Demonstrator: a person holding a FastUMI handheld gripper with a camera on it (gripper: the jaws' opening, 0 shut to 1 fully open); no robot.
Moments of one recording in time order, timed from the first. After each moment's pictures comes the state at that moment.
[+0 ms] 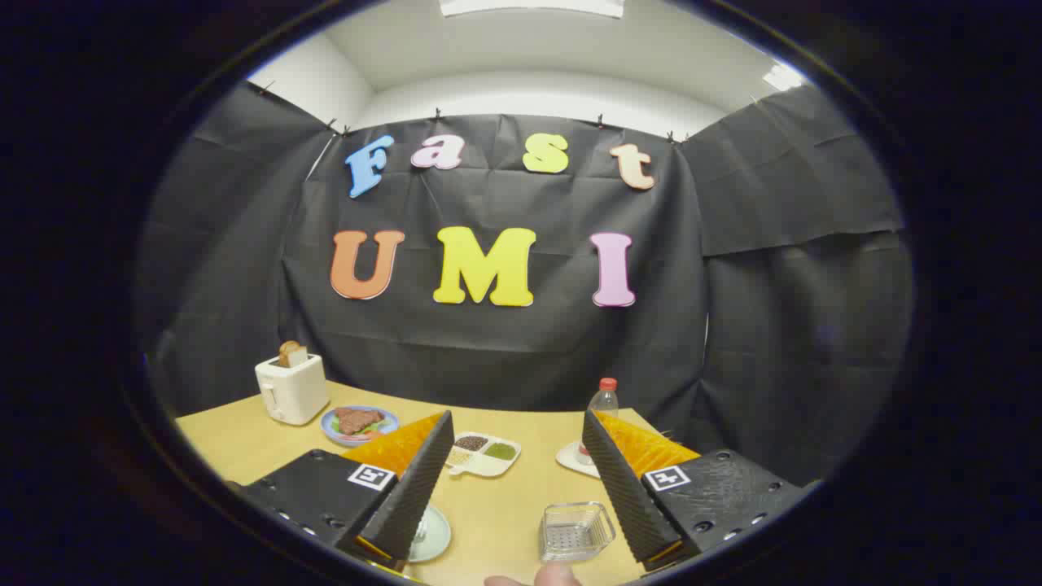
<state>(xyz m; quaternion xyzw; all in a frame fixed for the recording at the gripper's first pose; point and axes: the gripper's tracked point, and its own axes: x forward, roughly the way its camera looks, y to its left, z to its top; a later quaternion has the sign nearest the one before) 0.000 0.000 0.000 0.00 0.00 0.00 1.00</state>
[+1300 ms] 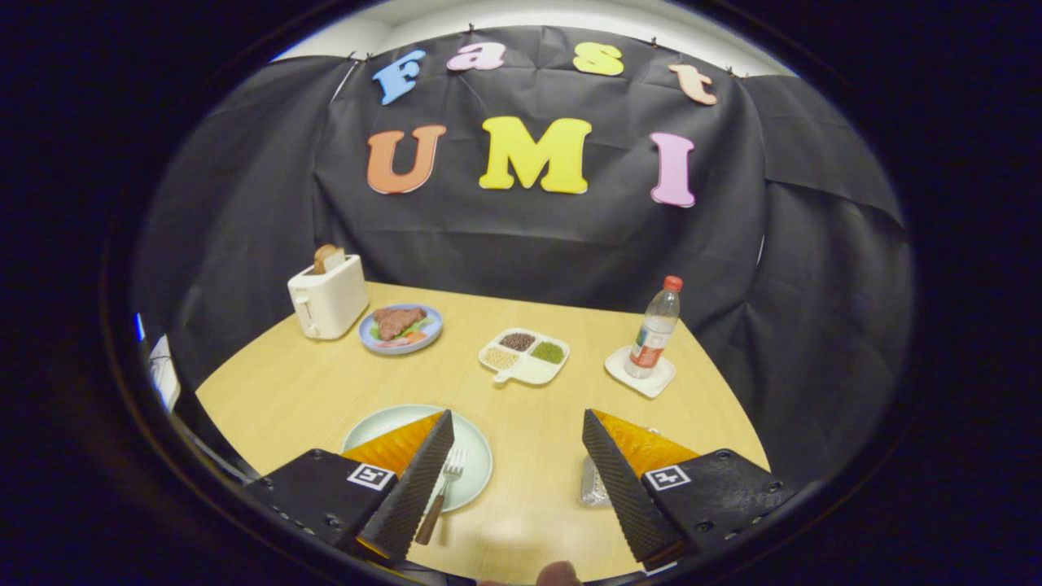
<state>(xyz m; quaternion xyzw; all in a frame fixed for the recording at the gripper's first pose) -0.013 0.056 -0.090 -0.03 0.25 0.07 0.96</state>
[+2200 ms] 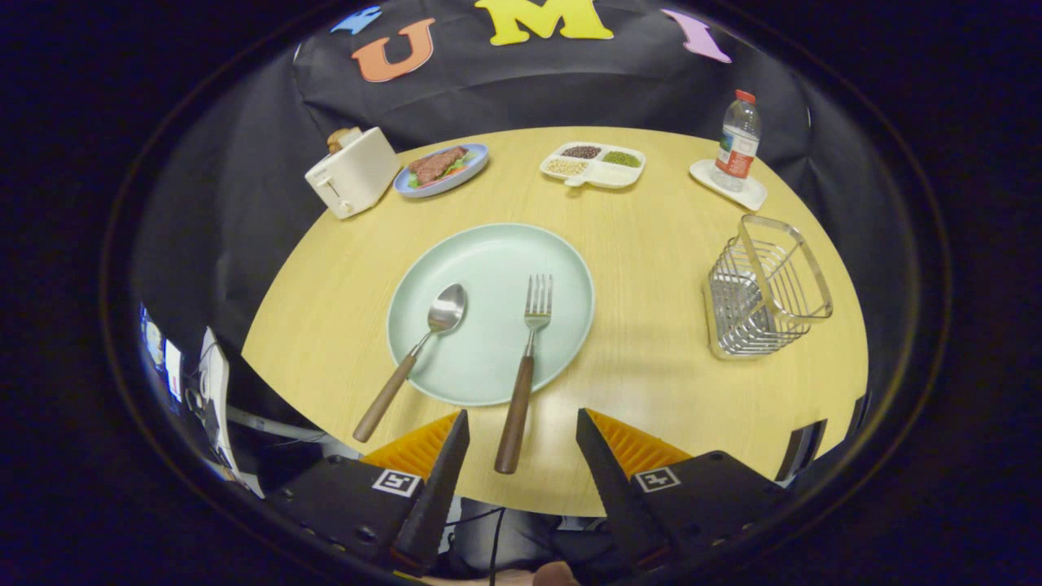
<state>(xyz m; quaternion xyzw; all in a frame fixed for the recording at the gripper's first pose) -0.088 0.117 -0.223 0.03 0.50 0.14 0.85</state>
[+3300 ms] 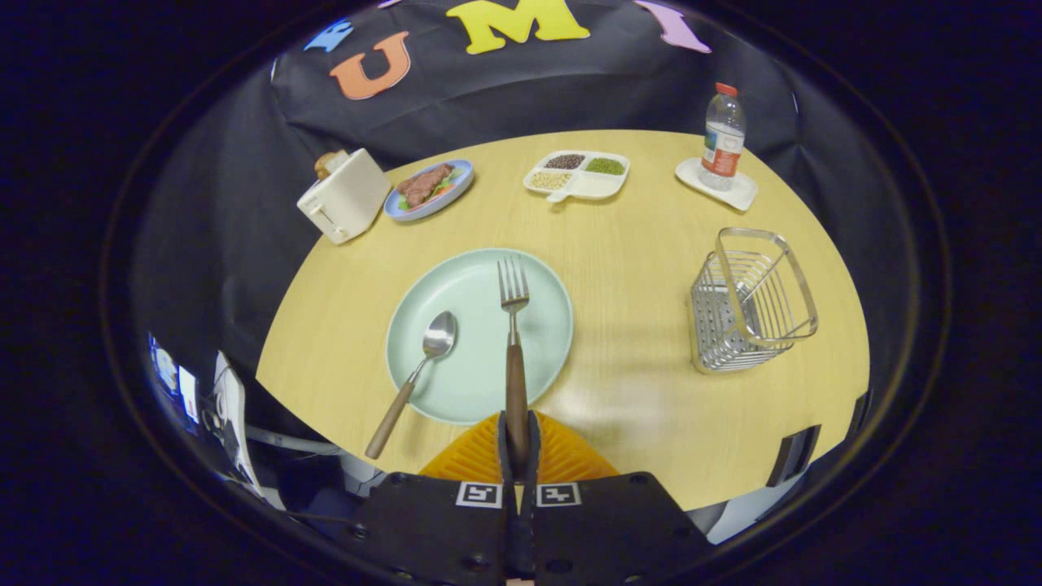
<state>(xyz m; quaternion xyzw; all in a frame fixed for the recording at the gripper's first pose) -0.069 0.091 -0.190 0.07 0.49 0.14 0.86</state>
